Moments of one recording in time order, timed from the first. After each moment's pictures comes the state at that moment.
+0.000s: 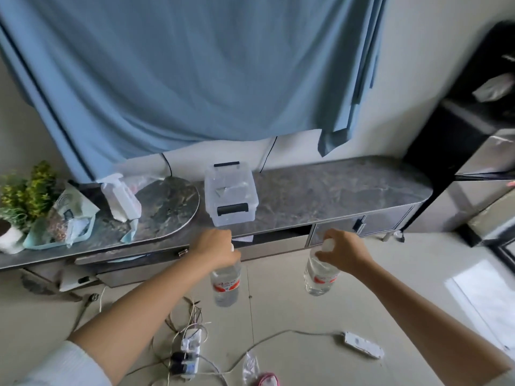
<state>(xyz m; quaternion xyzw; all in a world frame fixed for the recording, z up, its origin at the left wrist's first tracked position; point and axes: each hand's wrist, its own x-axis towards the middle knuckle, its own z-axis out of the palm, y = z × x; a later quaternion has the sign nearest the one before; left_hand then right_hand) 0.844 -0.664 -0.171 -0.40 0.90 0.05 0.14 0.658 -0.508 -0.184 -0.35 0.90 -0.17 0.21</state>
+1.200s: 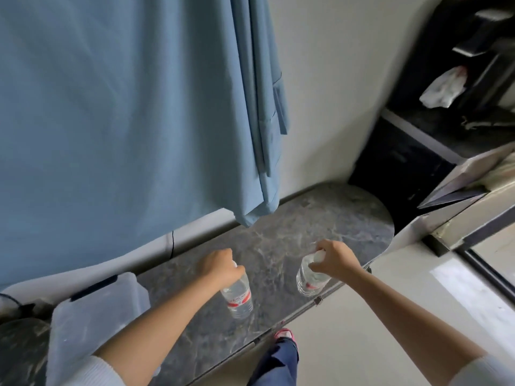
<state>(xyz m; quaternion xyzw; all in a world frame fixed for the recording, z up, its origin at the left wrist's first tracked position) 0.291 -0.850 -0.241 -0.36 0.90 0.12 0.21 0.149 -0.665 -0.251 -0.23 0.92 -0.18 0.25</state>
